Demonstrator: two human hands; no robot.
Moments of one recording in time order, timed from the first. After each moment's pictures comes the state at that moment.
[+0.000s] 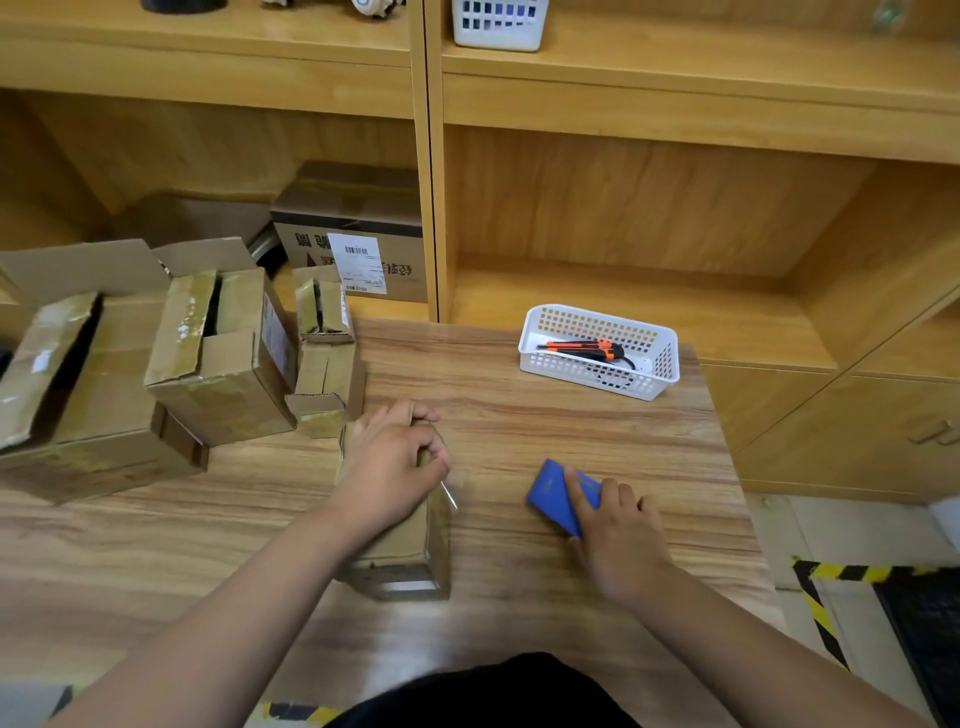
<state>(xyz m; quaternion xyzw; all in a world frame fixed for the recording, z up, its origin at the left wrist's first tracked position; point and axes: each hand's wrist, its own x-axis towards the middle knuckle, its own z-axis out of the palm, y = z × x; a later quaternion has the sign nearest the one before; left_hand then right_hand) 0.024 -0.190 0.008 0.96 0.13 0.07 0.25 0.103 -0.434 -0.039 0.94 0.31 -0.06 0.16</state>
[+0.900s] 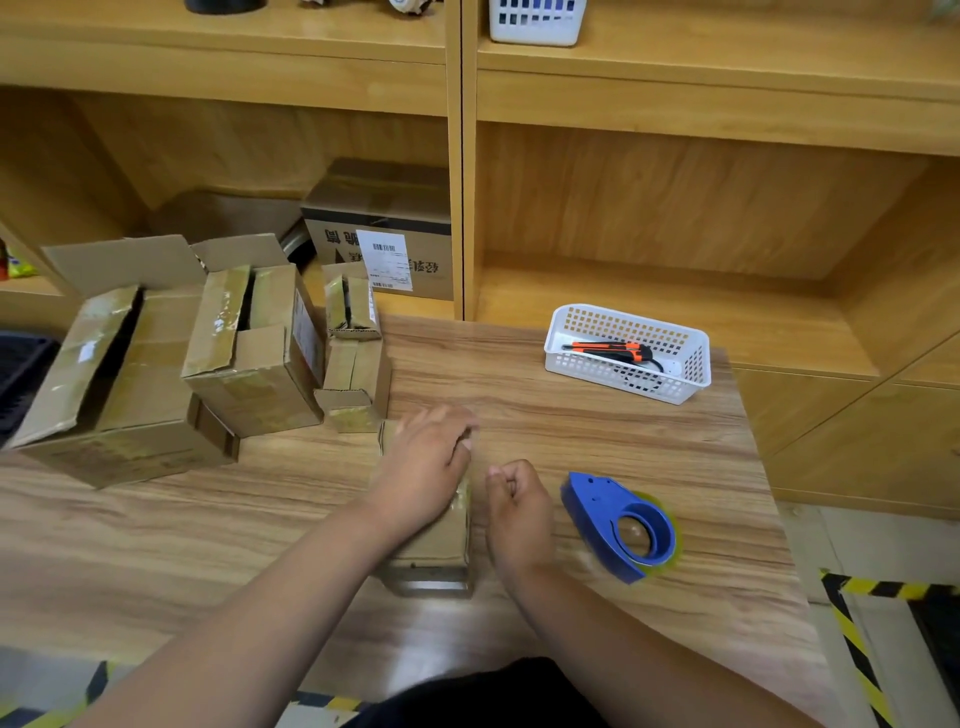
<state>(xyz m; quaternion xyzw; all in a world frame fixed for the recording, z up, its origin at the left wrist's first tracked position) 0.025 -0.192 0.010 0.96 0.10 0.07 0.23 0.047 -0.314 -0.044 0.82 0.02 -0.12 -0.56</state>
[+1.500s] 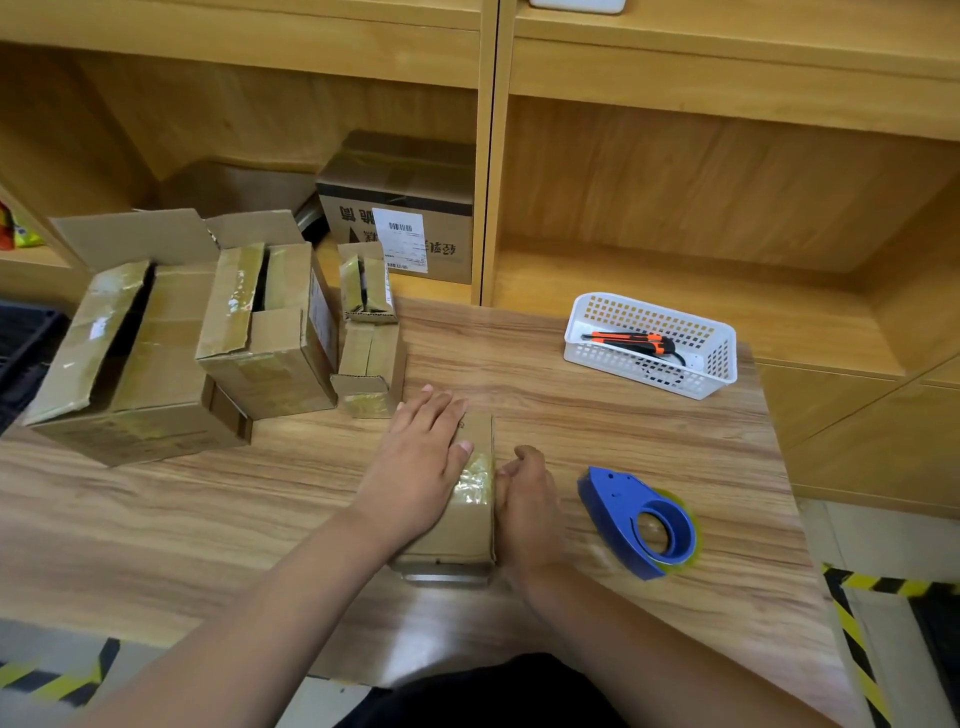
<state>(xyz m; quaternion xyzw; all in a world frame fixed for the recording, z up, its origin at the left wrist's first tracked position) 0.005 -0.166 -0.012 0.97 0.13 0.05 0.21 0.048 -0.299 -0.041 0.91 0.14 -0.14 -0.38</state>
